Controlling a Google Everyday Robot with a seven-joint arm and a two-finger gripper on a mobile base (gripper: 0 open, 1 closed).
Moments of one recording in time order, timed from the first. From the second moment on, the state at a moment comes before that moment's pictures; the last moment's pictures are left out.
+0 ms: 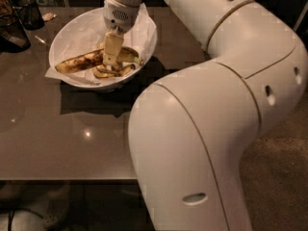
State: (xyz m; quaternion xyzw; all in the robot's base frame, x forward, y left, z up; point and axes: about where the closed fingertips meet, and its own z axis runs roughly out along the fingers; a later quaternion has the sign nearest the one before) arm 0.650 0.107 0.911 -0.70 0.69 0.14 0.13
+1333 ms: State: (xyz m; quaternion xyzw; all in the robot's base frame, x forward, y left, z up) arm 0.597 0.104 0.968 -0.71 0.68 0.09 0.18
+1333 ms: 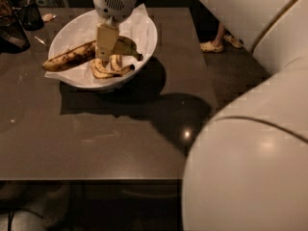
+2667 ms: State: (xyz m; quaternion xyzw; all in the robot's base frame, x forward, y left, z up) arm 0.512 0.076 0.973 -0.68 0.69 0.12 0.21
